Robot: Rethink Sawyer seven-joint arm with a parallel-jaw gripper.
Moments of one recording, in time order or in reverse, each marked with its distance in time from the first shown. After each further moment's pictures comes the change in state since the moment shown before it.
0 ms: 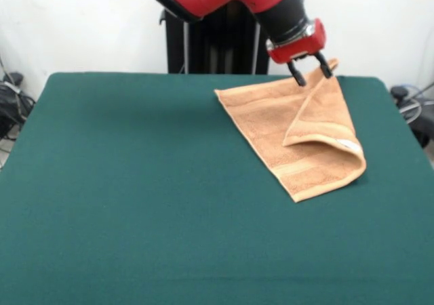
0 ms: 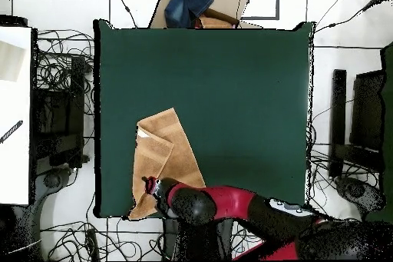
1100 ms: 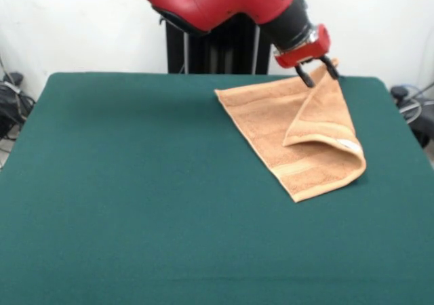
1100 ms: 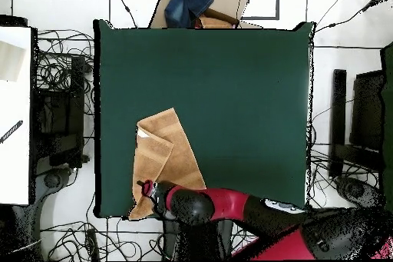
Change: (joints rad) arm -0.040 0.137 0.000 -0.034 -0.036 0.007 0.000
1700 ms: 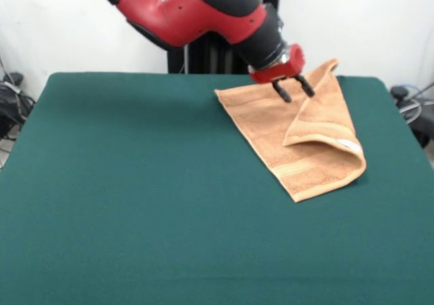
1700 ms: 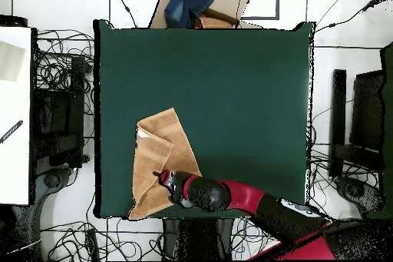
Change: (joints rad) arm -0.102 0.048 0.004 -0.110 -0.009 0.147 0.000
